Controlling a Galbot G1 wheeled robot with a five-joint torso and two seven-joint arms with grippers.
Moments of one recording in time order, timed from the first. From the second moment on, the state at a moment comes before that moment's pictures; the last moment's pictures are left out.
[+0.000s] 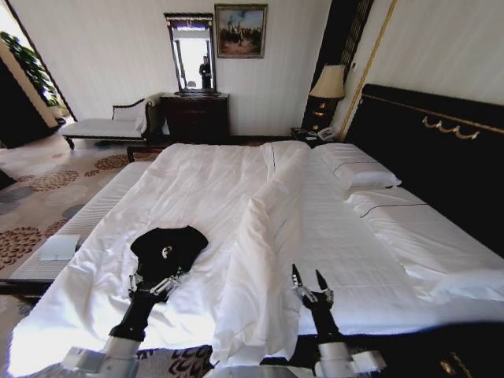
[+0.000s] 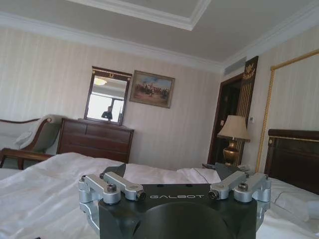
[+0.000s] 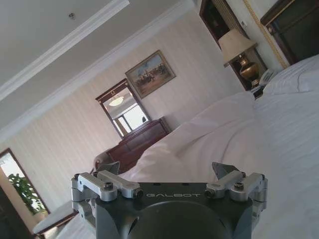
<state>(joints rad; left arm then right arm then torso) 2.07 -1.22 -0.75 -2.44 -0.56 -0.24 0.07 -1.98 1.51 0.36 2.25 0.51 0.31 -0.11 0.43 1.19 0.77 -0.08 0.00</state>
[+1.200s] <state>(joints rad) 2.07 -1.46 -0.75 -2.37 -0.37 -0.29 0.06 -1.68 0.92 0.33 2.46 1.01 -0.32 0.27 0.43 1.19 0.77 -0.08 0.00</state>
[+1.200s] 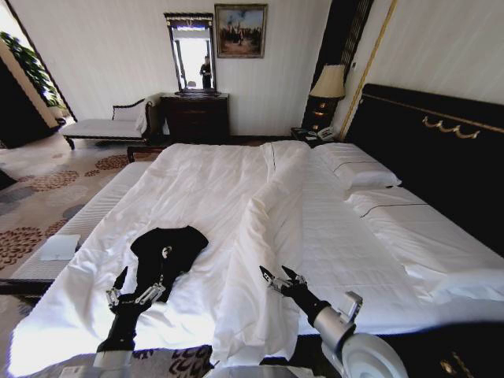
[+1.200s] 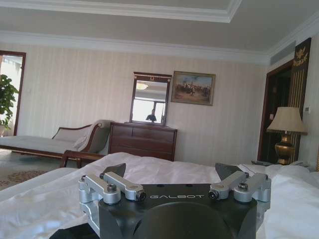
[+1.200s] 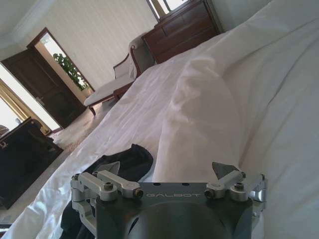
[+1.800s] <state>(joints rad) 2.05 -1.48 -0.72 -2.32 -0.35 -0.29 0.05 -1.60 0.93 0.22 2.37 0.97 -0.41 0.37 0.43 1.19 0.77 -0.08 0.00</state>
